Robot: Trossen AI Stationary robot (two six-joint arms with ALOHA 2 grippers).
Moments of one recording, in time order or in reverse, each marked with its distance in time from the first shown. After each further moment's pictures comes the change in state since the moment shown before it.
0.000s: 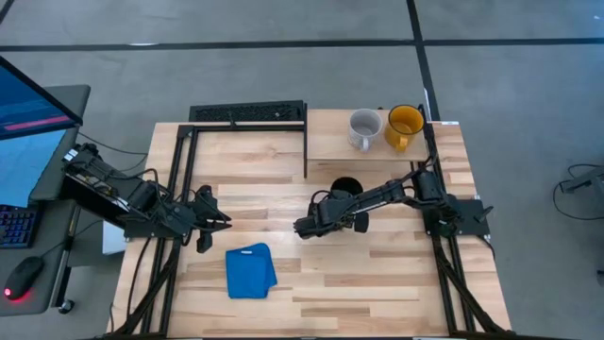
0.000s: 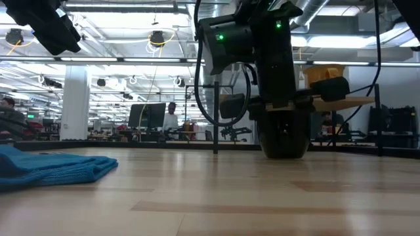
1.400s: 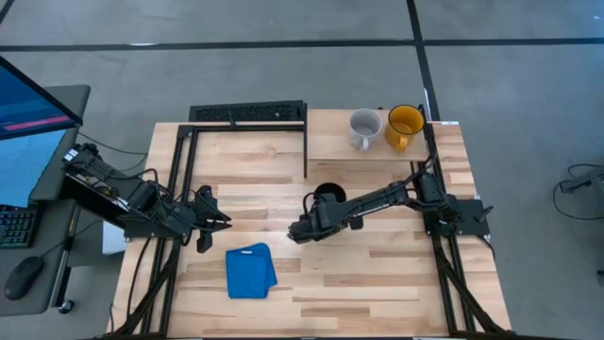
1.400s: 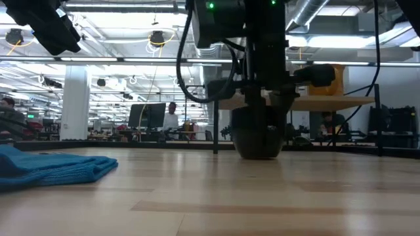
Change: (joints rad) left arm 0.000 0.000 0.000 0.000 0.000 -0.008; right arm 0.034 -0.002 0.096 0.014 -0.010 -0.292
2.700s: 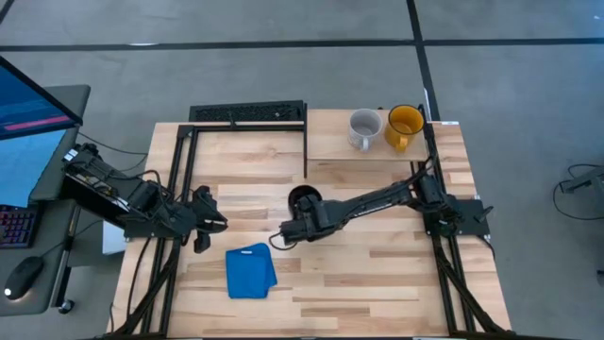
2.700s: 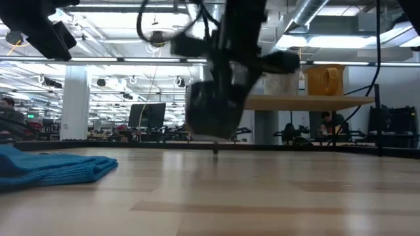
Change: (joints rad) left arm 0.000 0.000 0.000 -0.080 0.036 0.000; right arm 0.018 0.004 0.146 0.123 0.025 -0.278
